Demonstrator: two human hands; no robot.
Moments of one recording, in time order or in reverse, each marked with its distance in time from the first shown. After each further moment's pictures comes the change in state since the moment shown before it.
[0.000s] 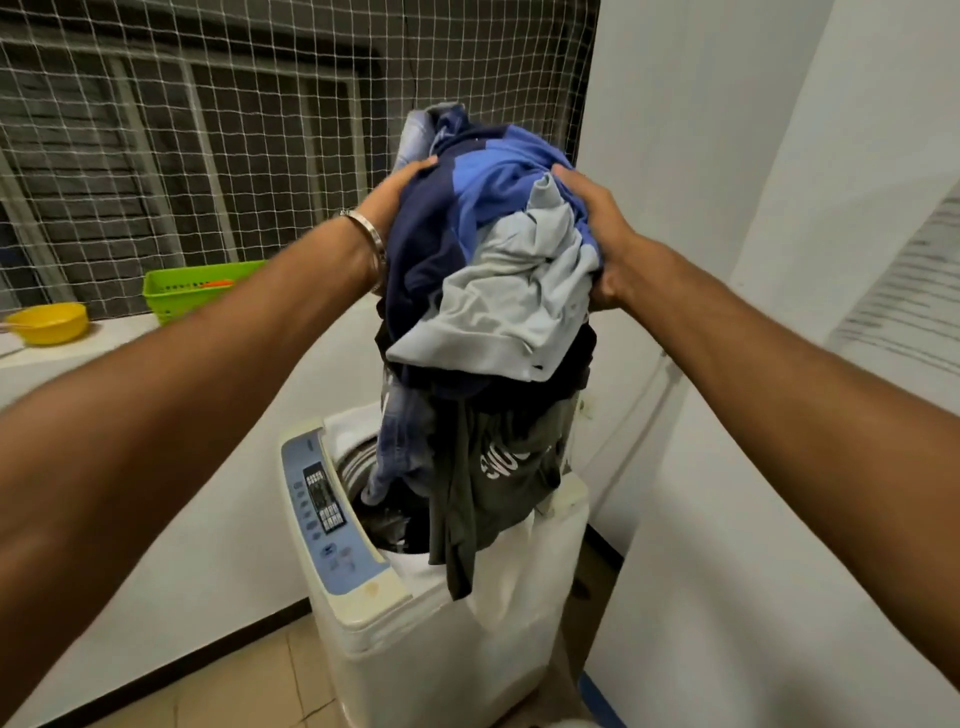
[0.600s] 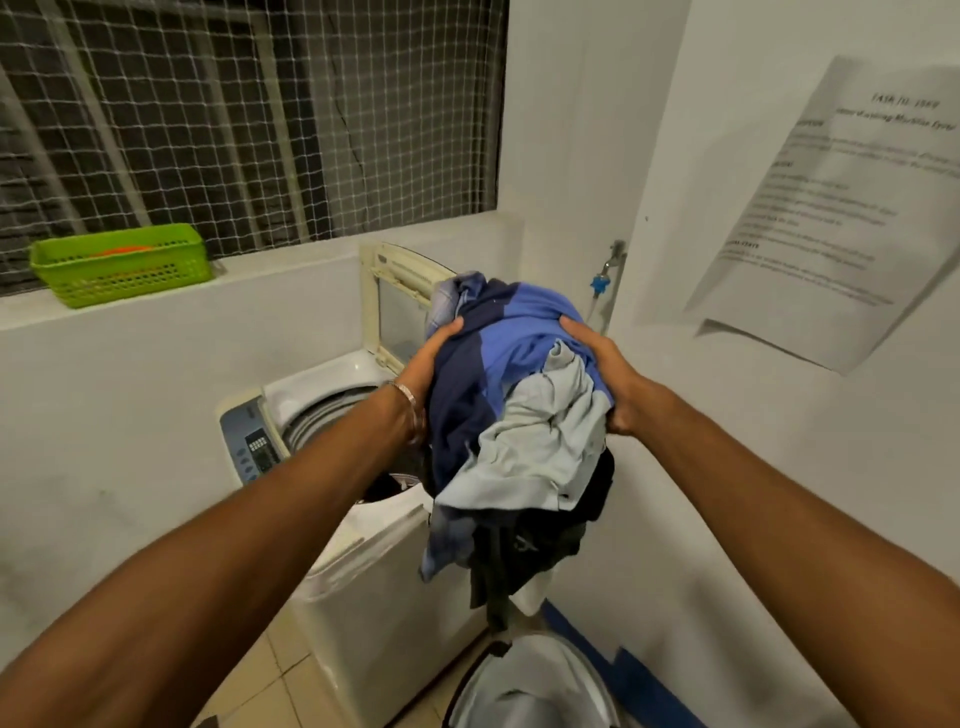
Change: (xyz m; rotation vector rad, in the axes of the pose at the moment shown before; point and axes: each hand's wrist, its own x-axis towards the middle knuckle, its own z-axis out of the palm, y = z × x) left_hand -0.099 -0.206 0.078 -0.159 -0.017 -0.443; right_hand -0.099 0.171 -0.113 0.149 0.168 0.134
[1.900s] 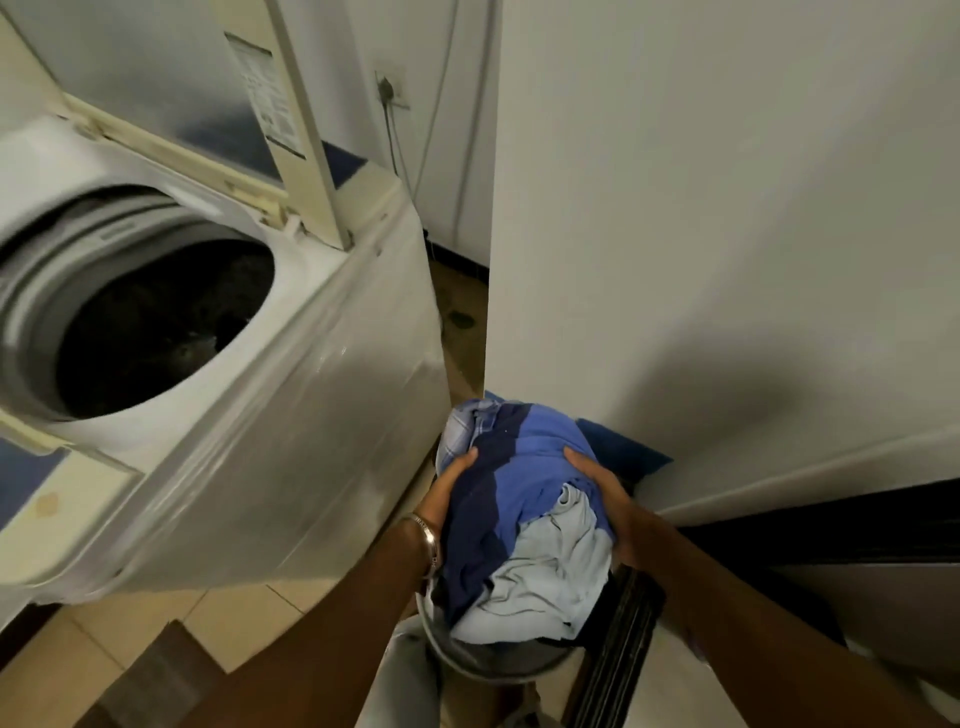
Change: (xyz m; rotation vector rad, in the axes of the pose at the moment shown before) left_hand 0.068 -0.441 -0.091 -0.055 0.025 -0.831; right_hand 0.002 0.472 -0.188 0.484 0.479 0.379
